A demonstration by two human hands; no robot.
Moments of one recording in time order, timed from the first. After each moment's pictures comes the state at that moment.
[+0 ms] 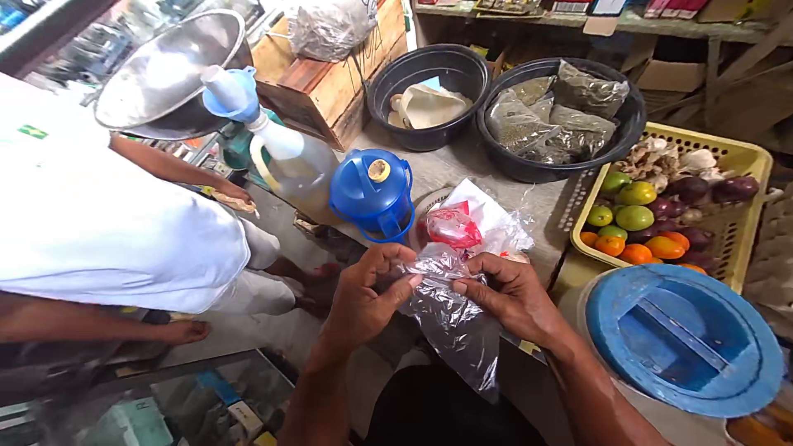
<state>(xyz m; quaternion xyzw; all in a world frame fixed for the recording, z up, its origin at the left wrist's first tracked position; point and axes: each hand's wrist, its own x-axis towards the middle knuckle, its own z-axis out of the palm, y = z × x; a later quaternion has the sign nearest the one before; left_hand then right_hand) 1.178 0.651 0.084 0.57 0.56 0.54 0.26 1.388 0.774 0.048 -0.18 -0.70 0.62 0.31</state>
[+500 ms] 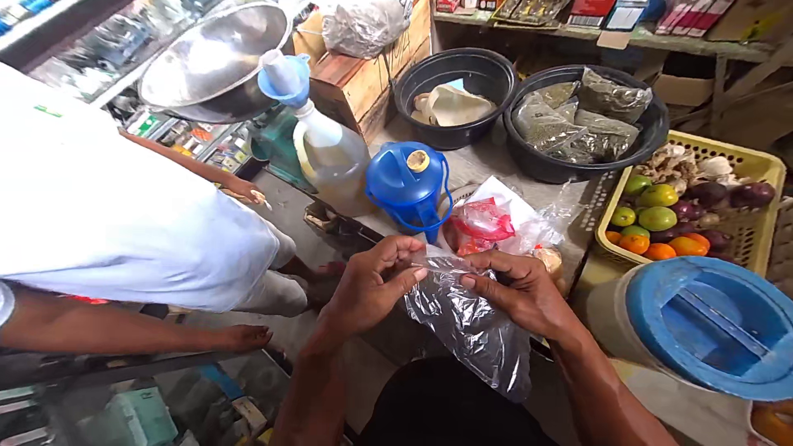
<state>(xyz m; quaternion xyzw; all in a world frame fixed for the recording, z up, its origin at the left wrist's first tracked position) 1.124 0.608 0.094 0.58 0.58 0.49 0.30 1.347 0.737 0.058 -0.13 -0.72 0.60 0.32</state>
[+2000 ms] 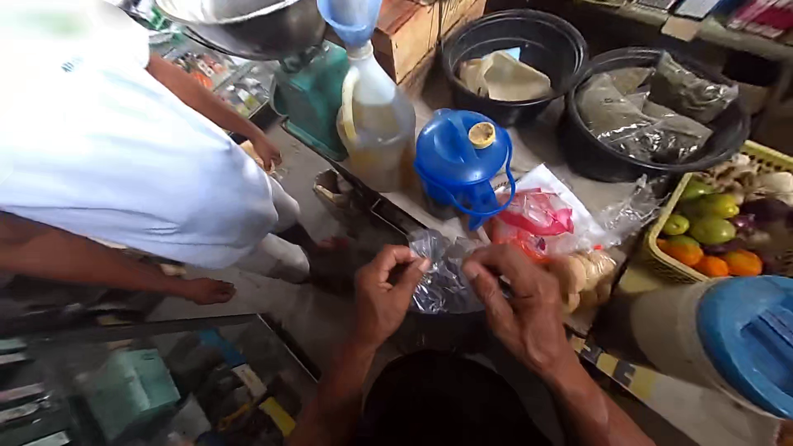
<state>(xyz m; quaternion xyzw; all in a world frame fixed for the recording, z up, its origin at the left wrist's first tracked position) 1.106 0.567 0.027 0.45 0.64 0.60 0.16 1.273 0.676 0.060 -0.23 -0.83 0.37 0.36</state>
